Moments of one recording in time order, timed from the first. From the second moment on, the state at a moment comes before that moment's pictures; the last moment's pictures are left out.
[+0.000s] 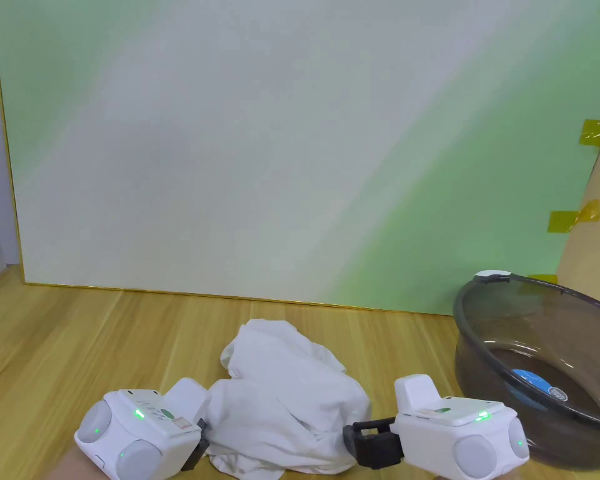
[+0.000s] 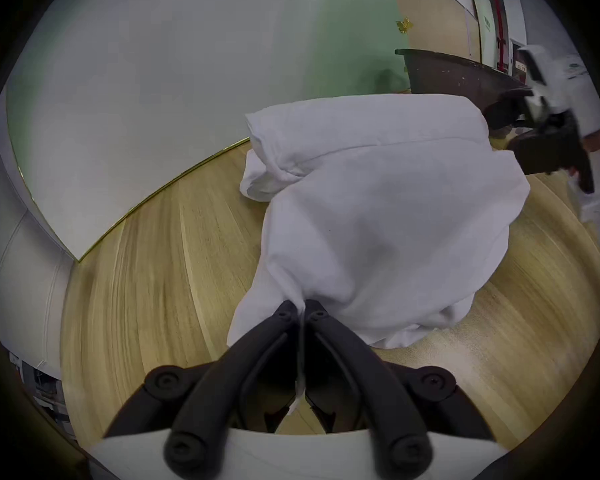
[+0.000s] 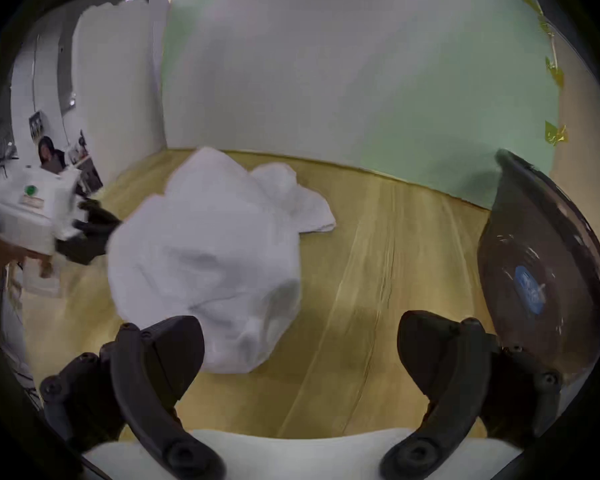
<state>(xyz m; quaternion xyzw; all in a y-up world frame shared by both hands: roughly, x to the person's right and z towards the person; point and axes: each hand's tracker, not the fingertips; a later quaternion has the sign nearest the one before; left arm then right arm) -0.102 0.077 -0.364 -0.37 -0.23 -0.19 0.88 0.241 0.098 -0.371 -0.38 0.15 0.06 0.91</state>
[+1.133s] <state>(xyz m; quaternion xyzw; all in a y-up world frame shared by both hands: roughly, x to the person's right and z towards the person) -0.165 0.429 -0.298 0.03 -0.16 -0.09 0.98 0.244 0.466 -0.301 -0.08 0.17 -0.03 0.98</state>
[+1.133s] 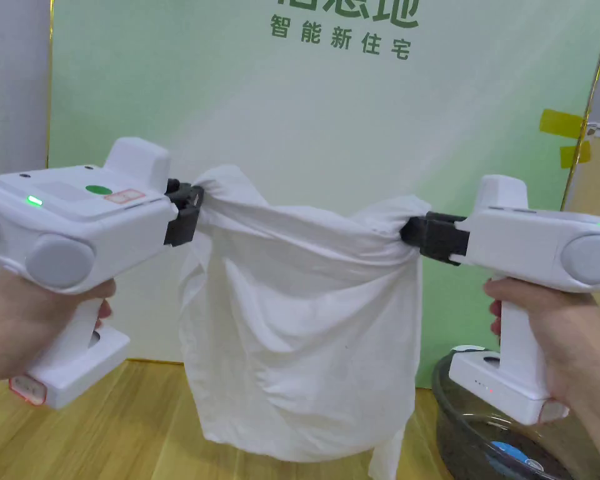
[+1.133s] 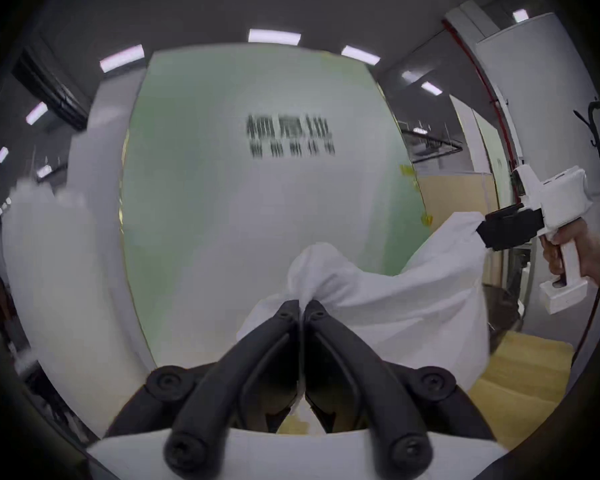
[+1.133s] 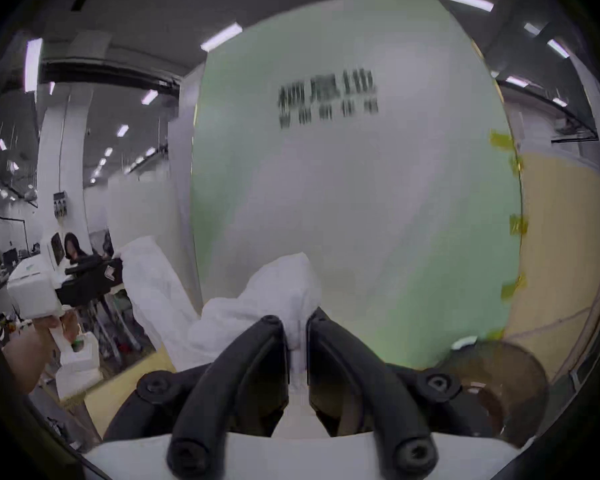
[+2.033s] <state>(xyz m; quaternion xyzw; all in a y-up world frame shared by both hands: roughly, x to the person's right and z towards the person) -0.118 0.499 -0.425 0.04 -0.10 -0.16 0.98 0.240 0.539 -0.414 -0.05 0.09 0.00 0.99</state>
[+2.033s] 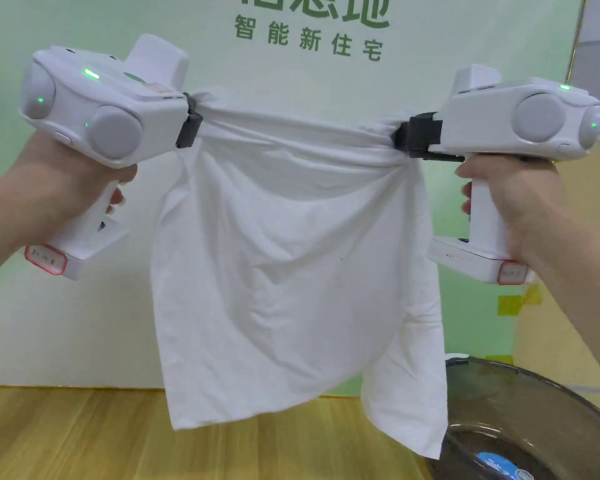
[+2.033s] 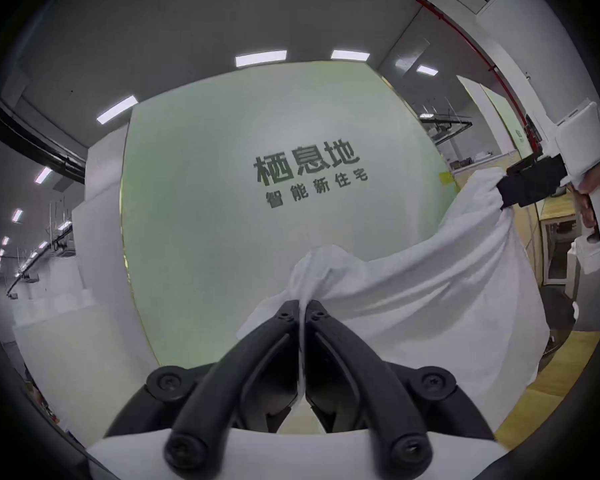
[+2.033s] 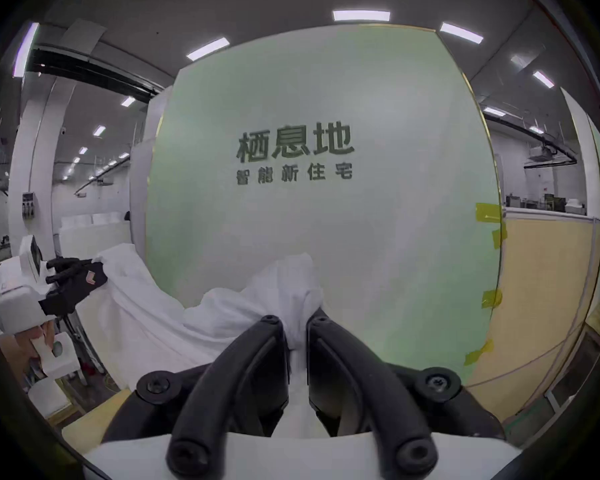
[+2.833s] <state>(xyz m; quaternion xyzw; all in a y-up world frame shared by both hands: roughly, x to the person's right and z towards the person) -0.140 0.349 -0.551 -0.06 -0.10 -0.14 0.98 0.214 0.357 -0.557 -0.13 0.08 -0.01 0.99</state>
